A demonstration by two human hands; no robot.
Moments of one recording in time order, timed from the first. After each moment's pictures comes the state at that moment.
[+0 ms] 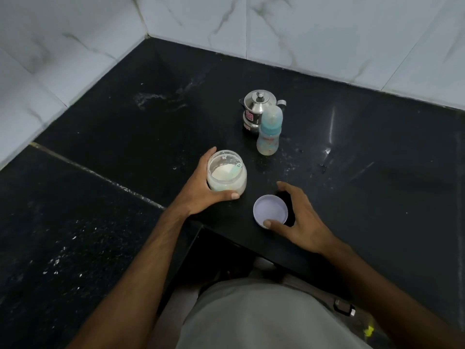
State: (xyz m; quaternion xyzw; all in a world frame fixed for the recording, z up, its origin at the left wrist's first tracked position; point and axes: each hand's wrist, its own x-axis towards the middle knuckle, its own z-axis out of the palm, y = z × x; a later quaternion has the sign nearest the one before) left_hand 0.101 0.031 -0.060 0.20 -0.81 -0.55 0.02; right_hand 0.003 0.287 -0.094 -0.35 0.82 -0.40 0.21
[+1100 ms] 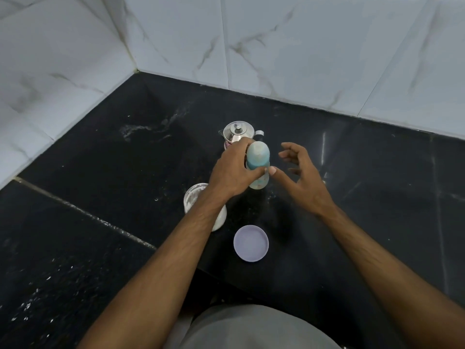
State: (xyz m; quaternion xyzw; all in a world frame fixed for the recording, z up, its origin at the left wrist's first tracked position) left_hand -0.040 0.083 -0.010 0.14 -0.91 -0.37 0.12; right_hand -0.110 0.257 -0.033 -0.31 0.78 -0.54 0.10
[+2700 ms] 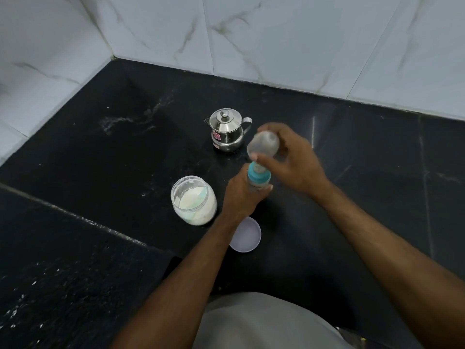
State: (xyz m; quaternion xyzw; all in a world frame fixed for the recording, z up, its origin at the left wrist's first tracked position) left_hand -0.030 0.137 -0.083 0.24 -0.84 -0.48 0.07; right_hand -0.107 0.252 0.003 -0.39 0.76 -0.51 0.05
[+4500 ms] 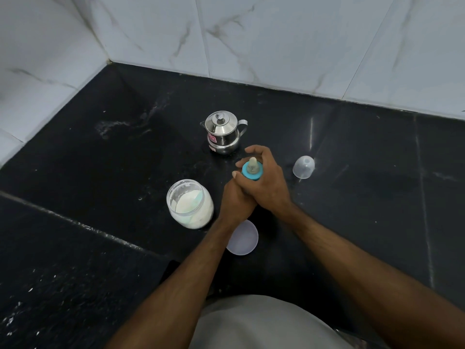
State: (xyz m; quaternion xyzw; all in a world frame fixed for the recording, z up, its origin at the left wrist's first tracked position) left_hand -0.024 0.145 -0.079 0.20 -0.84 -0.48 0.13; right_hand -0.083 0.220 -0.058 -0.26 0.76 -0.59 0.10
